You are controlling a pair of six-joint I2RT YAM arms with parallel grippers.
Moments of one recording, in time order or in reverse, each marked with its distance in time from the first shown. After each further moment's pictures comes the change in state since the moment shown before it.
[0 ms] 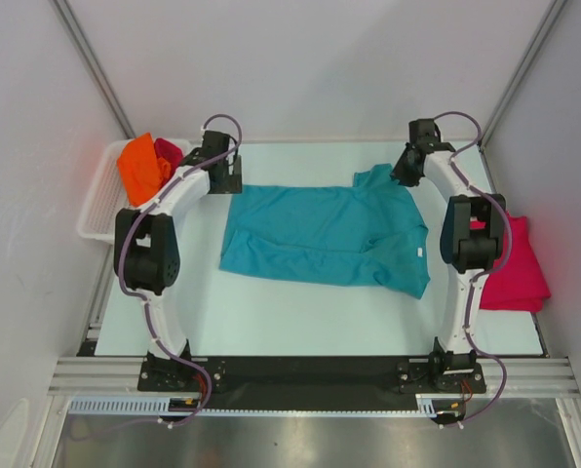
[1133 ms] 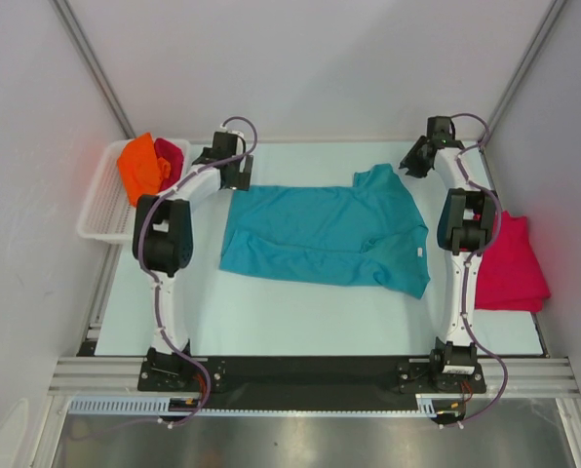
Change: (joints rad) left arm 0.002 0.208 0.107 0.206 0.064 0.205; right arm -0.132 0.362 0.406 0.014 -0.164 0.043
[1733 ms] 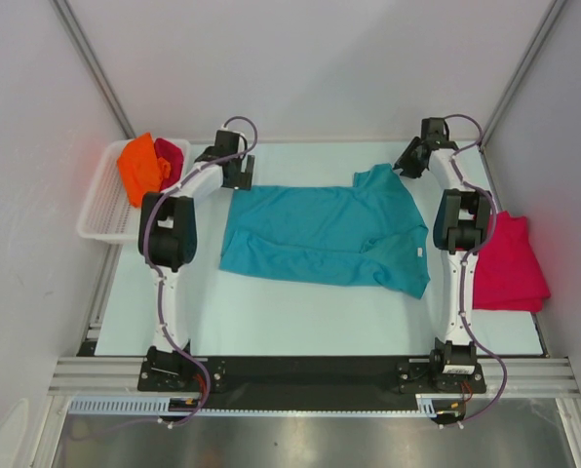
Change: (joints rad) left arm 0.006 0.080 0.085 -0.055 0.023 -0.028; right arm 0.014 0.046 0.040 0.005 -0.020 -0.002
